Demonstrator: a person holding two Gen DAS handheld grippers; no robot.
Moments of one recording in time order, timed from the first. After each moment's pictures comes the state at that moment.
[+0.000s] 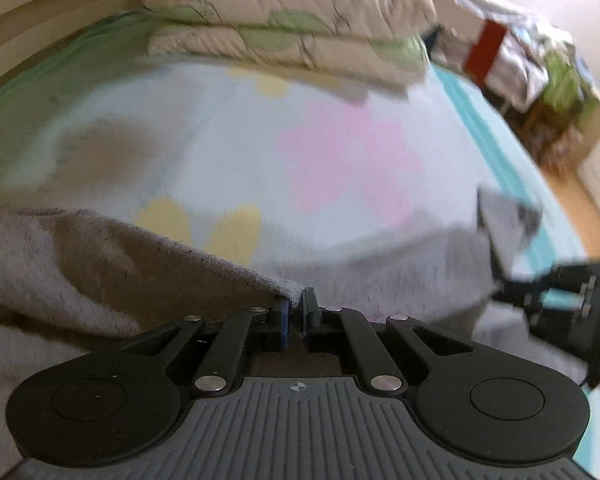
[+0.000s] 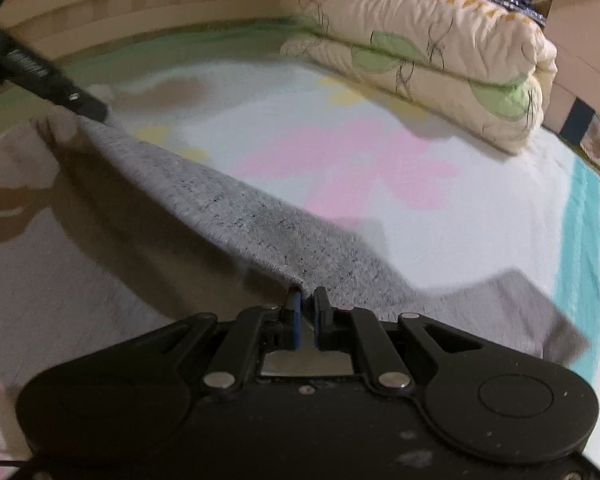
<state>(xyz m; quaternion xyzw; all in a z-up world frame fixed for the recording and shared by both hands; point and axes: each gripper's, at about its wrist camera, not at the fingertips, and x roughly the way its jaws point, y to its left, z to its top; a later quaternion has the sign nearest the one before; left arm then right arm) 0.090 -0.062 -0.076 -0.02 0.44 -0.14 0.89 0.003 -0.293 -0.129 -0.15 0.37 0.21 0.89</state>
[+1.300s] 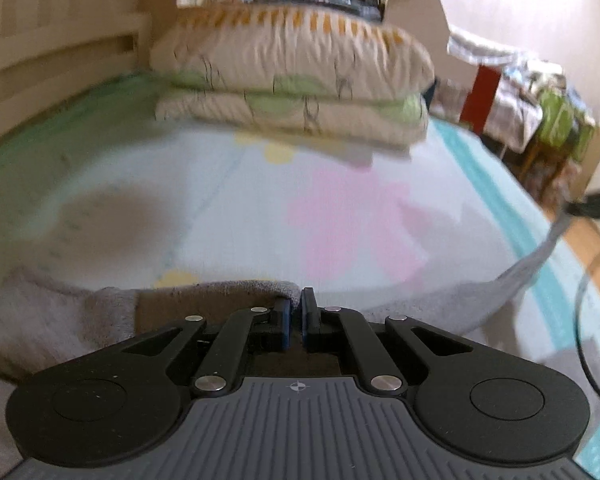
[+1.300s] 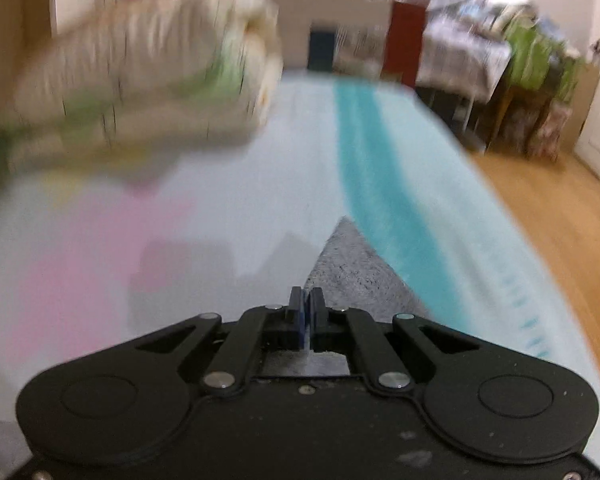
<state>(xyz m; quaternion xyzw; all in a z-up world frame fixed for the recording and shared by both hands) 0.090 -0.044 -0.047 -0.03 0.34 -0.13 0.93 0.090 -0.401 -0.060 0.05 0.32 -0.15 0.94</state>
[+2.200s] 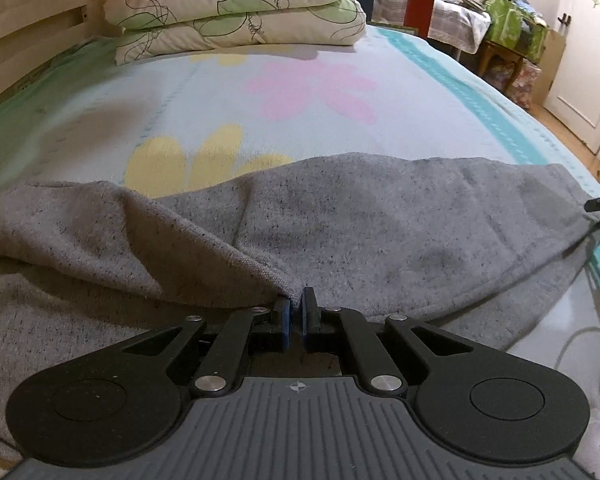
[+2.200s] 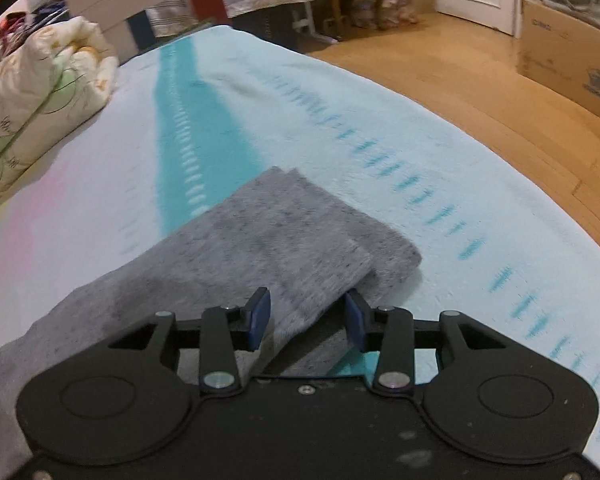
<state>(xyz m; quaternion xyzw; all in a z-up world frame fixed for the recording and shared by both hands) -0.016 -0.049 -0.126 0.07 0.41 -0.19 0.89 -0.146 -0.456 -0.174 0.25 0.36 -0.30 0.85</state>
